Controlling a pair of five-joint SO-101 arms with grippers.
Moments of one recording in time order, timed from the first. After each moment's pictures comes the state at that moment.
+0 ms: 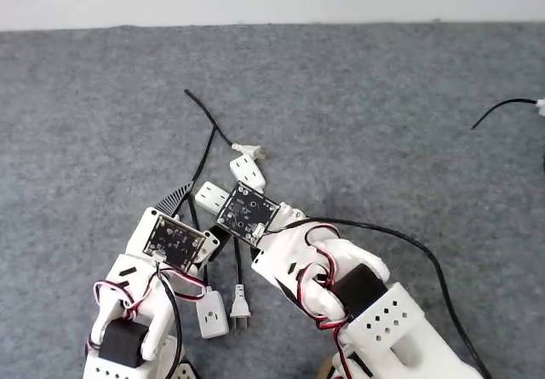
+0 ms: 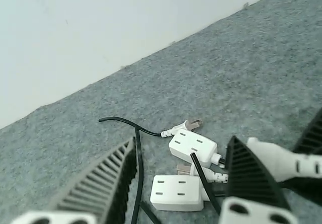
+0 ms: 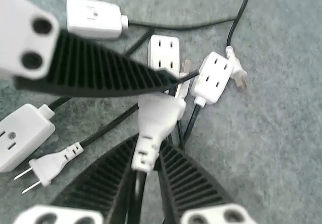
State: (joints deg) left arm 10.7 -103.6 89.0 46.3 -13.2; right arm -41.9 -57.8 58.5 54.1 22.1
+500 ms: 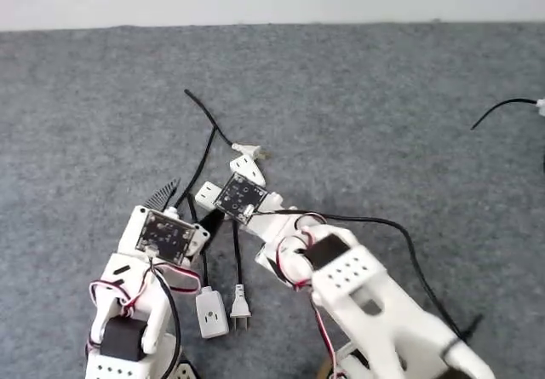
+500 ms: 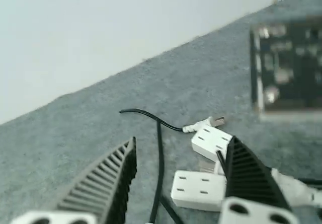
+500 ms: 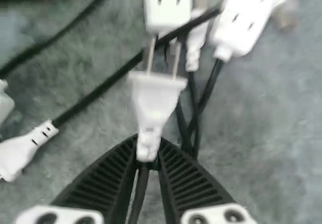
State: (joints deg) left arm 5.0 -103.6 92.0 41.8 -13.2; right arm -37.4 -31.2 60.2 41.9 22.7
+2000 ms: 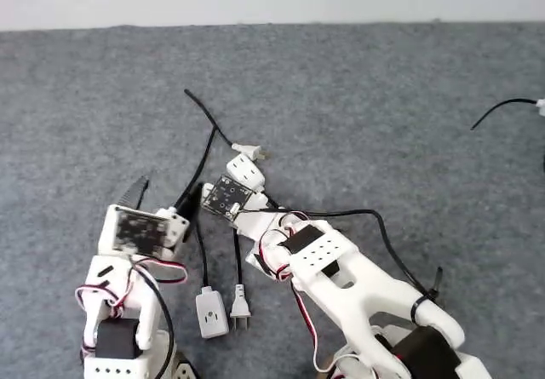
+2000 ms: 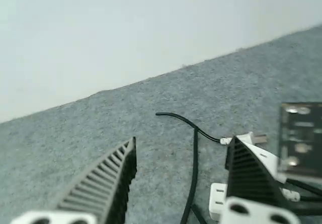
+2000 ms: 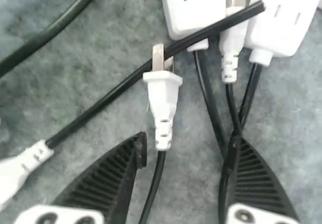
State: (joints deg) left arm -3.4 -103.6 92.1 38.6 -9.8; right arm -39.4 -17.1 56.4 34.0 21.6
